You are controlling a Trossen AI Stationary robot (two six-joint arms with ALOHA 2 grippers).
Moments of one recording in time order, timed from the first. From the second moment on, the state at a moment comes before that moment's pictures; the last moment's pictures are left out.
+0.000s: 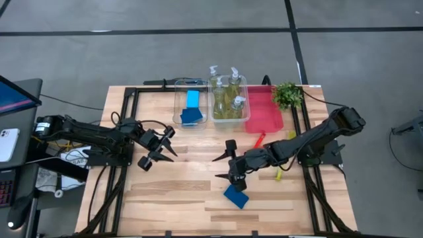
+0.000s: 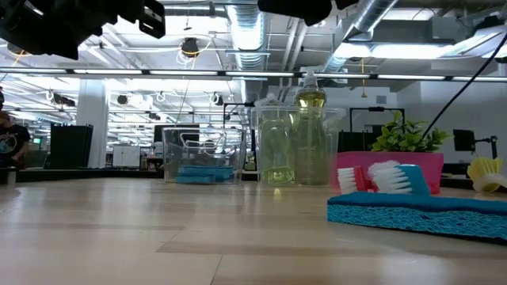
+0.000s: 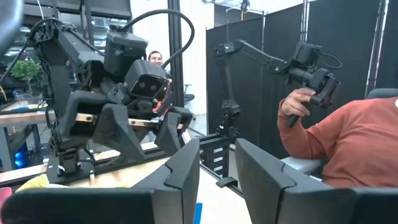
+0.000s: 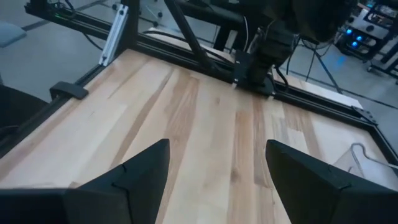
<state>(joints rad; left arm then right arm) 0.00 0.94 0.27 0.88 0.59 -0.04 0.36 1.34 0.89 0.22 0.26 -0.18</state>
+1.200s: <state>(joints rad) 0.00 0.94 0.27 1.02 0.50 -0.18 0.33 1.34 0.89 0.49 0.26 -0.14</state>
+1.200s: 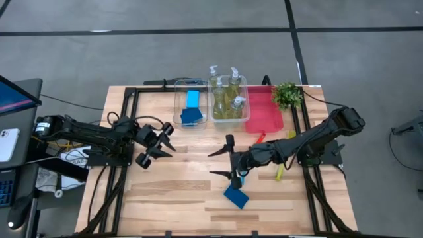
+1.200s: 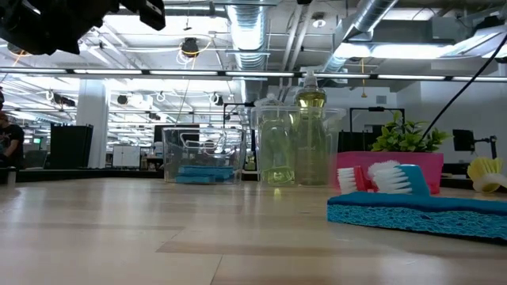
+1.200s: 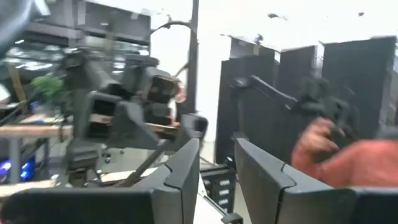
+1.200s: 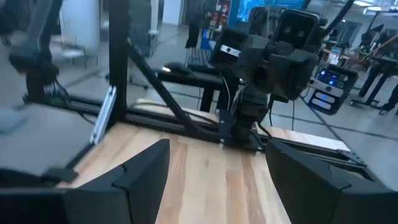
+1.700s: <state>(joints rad) 0.00 0.94 0.27 1.05 0.47 -0.25 0.32 1.34 0.89 0.50 0.26 -0.10</state>
